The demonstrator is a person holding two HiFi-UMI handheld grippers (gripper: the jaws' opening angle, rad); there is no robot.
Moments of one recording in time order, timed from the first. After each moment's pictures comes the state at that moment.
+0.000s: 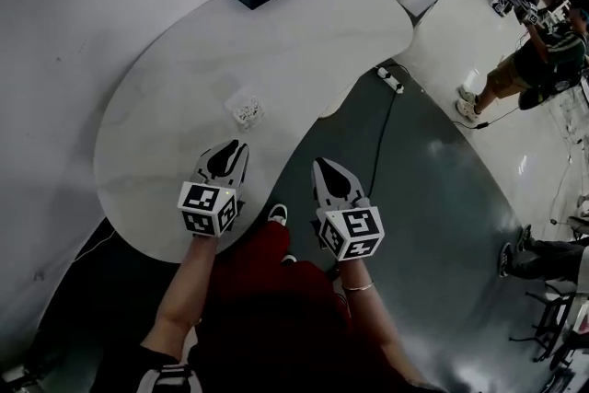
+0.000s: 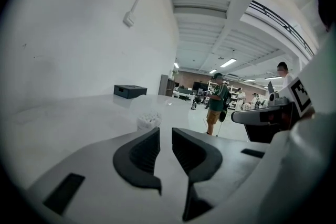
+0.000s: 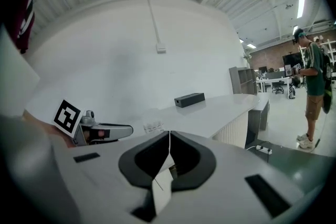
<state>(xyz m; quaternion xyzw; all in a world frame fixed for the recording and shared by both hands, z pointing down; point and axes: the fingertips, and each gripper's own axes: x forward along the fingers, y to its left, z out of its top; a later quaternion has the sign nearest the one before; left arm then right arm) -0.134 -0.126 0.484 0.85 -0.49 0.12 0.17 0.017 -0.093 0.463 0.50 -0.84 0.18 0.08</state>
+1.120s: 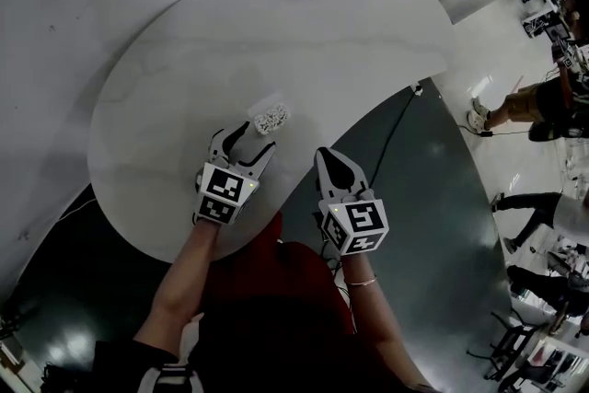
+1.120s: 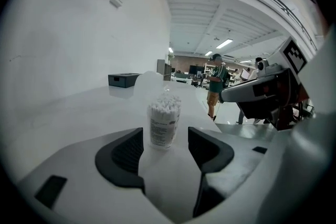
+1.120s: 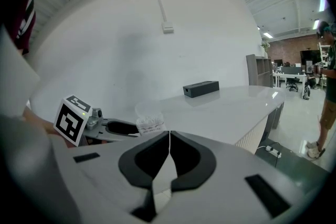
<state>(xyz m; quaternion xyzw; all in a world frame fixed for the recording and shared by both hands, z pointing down) -0.140 -0.179 0.537 0.85 -0.46 0.22 0.15 -0.031 -0.165 0.492 0.43 -0.87 0.20 0.14</state>
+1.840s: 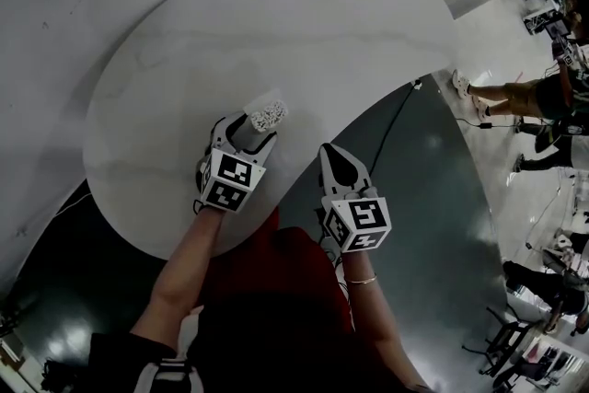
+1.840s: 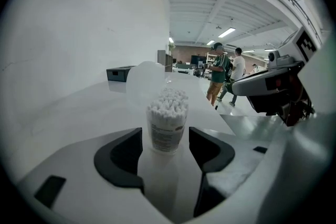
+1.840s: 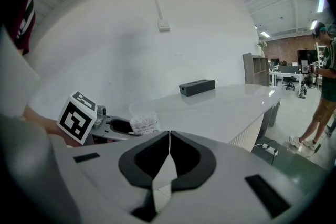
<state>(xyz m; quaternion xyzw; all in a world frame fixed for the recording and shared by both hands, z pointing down) -0.134 -0.196 0.550 0.83 -0.46 0.27 0.16 -0.019 -0.171 0.496 0.45 -0.86 0.21 0.15</state>
